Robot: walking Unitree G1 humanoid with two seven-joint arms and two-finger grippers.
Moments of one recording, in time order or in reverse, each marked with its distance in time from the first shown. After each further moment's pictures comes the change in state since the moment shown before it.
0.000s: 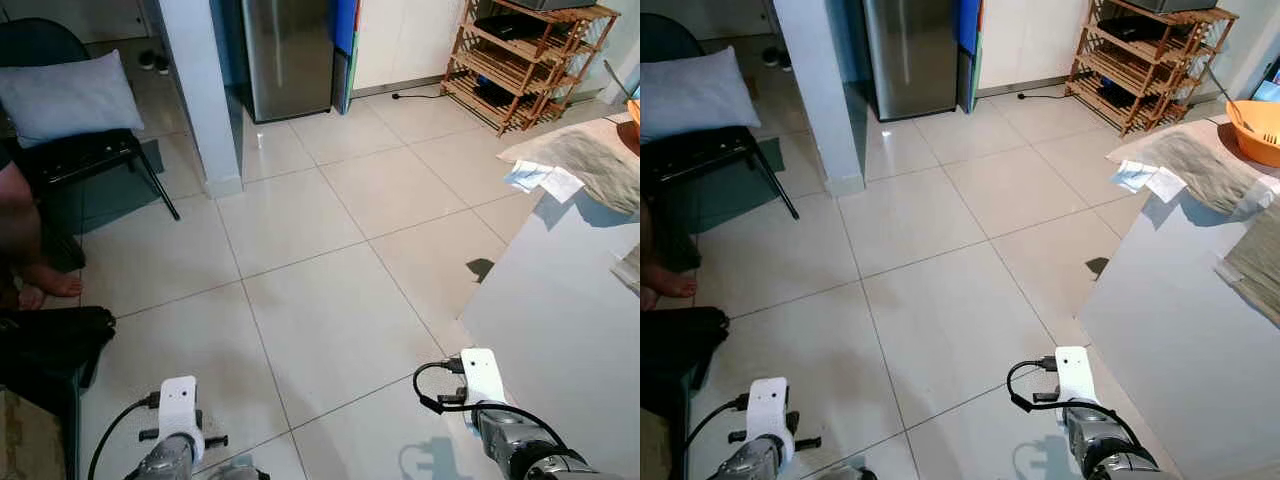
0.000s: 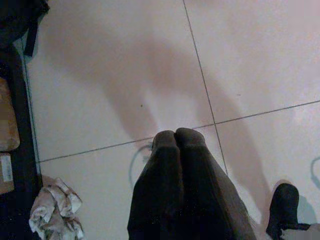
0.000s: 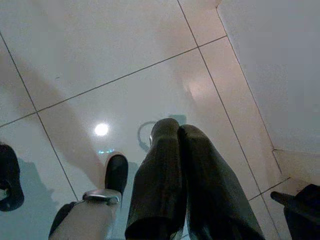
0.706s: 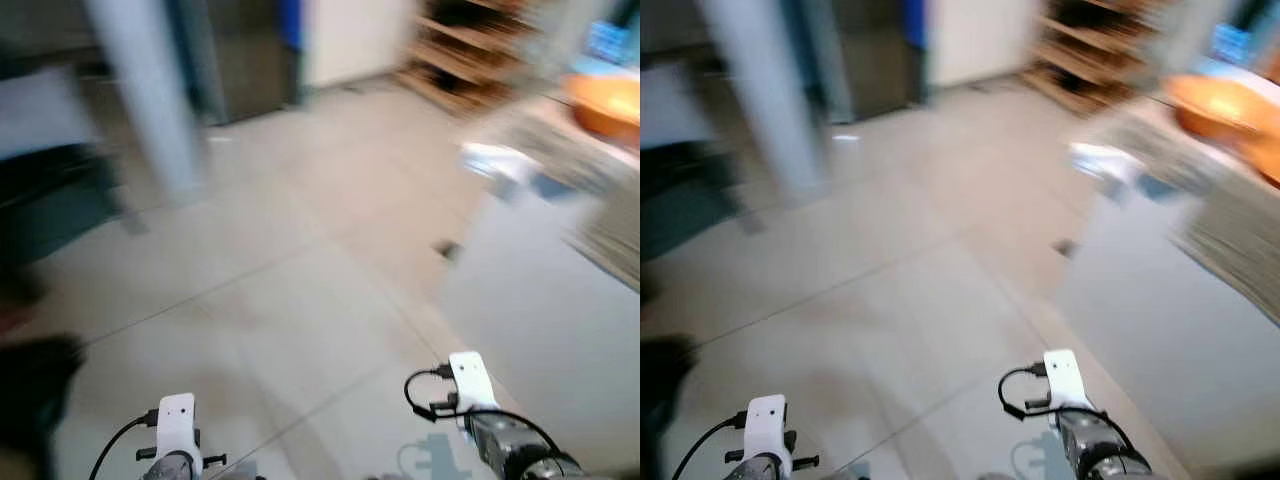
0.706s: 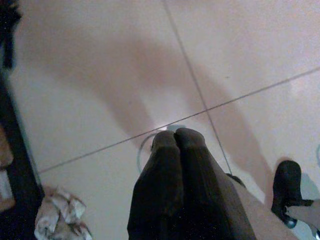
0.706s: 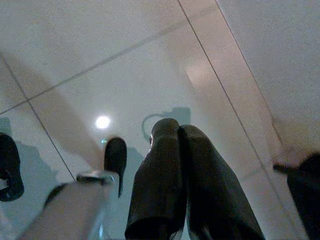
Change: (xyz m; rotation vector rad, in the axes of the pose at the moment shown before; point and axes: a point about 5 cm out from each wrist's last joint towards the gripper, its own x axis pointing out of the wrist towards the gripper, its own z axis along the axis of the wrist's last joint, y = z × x) left arm -0.004 0.001 -0.017 0.002 0.044 0.016; right arm 0.000 0.010 -0.007 -0.054 0.018 0.045
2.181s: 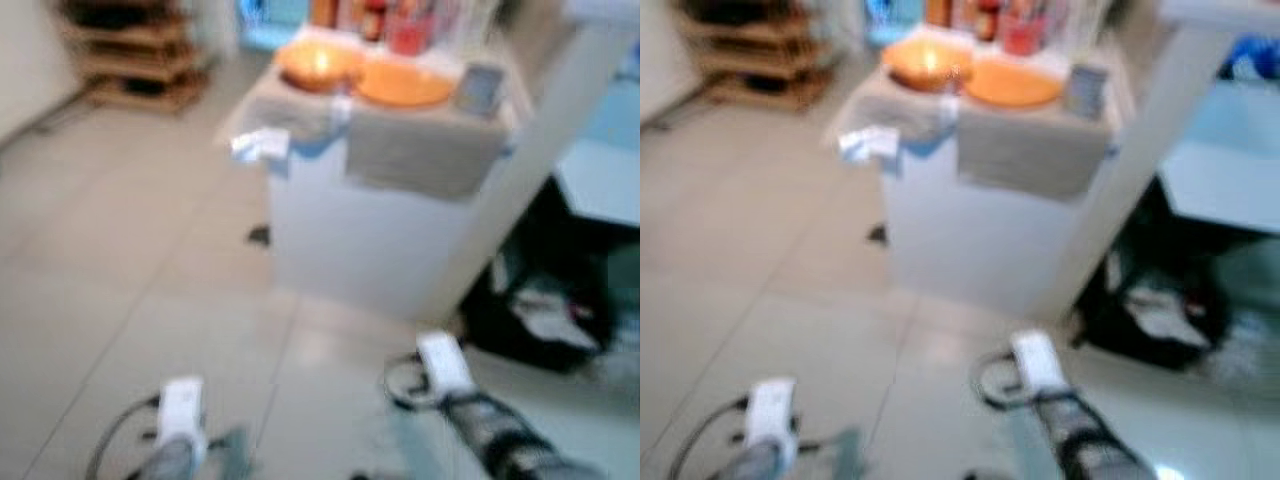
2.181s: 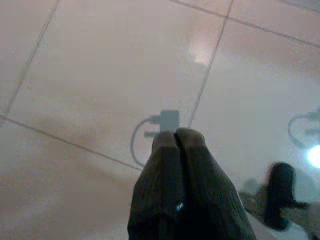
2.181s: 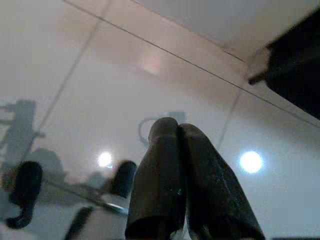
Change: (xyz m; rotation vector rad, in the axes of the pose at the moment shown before) left arm 0.003 0.003 0.020 0.063 -0.062 0.009; right arm 0.000 0.037 0.033 -0.121 -0.142 0.158
